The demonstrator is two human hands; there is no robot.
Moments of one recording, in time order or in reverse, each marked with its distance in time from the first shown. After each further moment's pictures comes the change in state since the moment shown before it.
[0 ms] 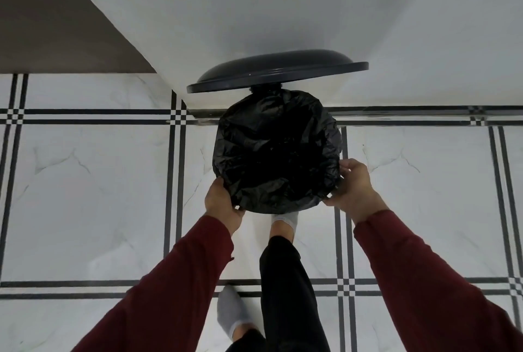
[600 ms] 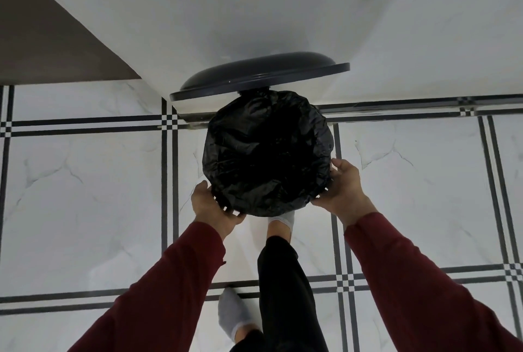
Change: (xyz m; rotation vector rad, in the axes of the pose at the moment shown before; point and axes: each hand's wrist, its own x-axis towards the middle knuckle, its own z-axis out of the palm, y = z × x) left_hand -0.008 0.003 -0.001 -0.195 -0.071 -0.123; right_hand 0.001 0.009 -0.005 0.171 -0.083 0.038
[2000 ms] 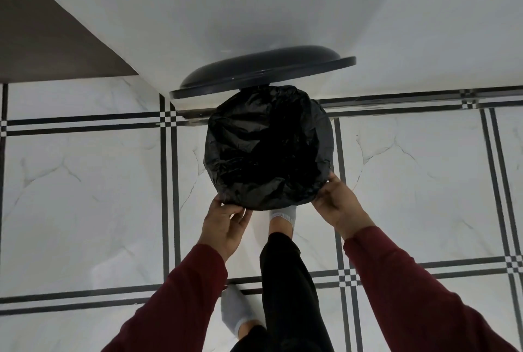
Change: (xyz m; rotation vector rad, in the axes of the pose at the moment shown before) left_hand 0.009 -0.031 -0.032 0.055 -0.169 0.091; right_hand 0.029 0.039 -0.022 0.065 -0.100 -0.081
